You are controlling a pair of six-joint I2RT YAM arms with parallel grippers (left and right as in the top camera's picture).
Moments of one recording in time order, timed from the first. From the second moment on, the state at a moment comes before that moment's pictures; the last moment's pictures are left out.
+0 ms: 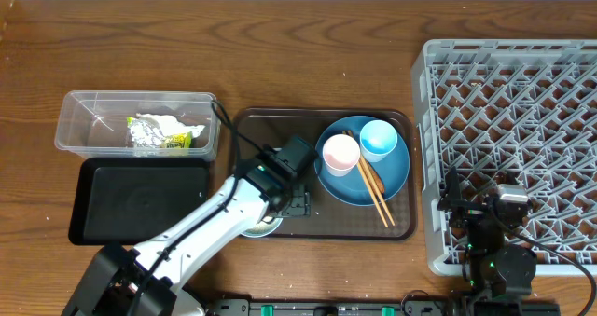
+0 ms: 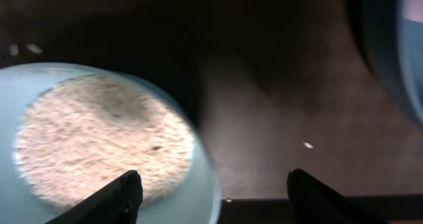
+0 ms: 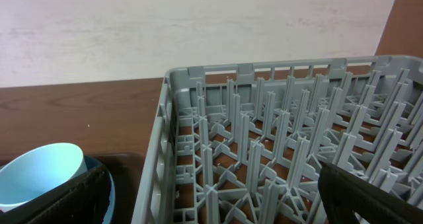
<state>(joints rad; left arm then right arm) -0.69 1.49 0.89 -0.80 -0.01 -0.71 -0.03 0.01 0.01 -0.07 0.04 0.06</state>
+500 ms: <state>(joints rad) -0.75 1.49 0.89 -0.81 -0.12 -0.75 -0.03 0.01 0.01 -0.07 0.04 0.06</state>
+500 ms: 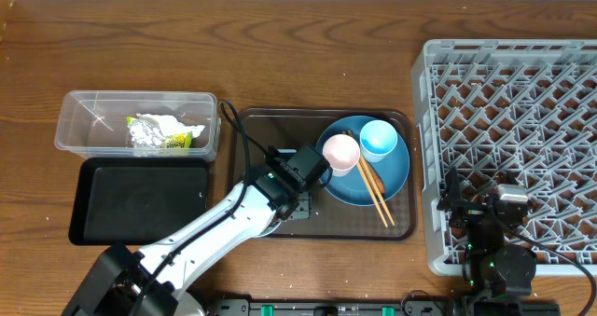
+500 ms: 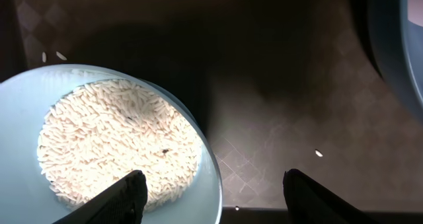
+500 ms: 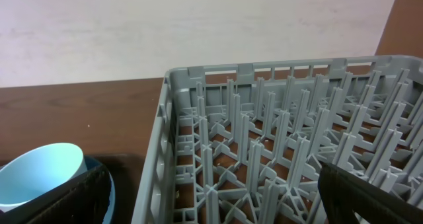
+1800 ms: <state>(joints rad) -0.75 1.55 0.82 -0.70 -0.14 -0.75 -0.03 0.01 0.01 -0.07 0.04 0.06</state>
